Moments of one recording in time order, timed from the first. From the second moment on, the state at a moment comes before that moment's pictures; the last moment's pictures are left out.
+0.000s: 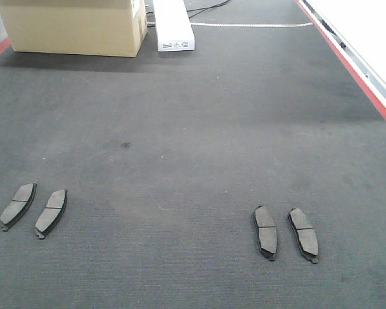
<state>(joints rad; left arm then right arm) -0.12 0.21 -0.62 0.01 0.93 -0.01 0.33 0.17 -0.46 -0.21 0.76 0.11</state>
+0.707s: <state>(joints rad) -0.03 0.12 -0.19 0.06 0.21 -0.01 0.33 0.17 -0.46 -0.21 0.76 0.11</state>
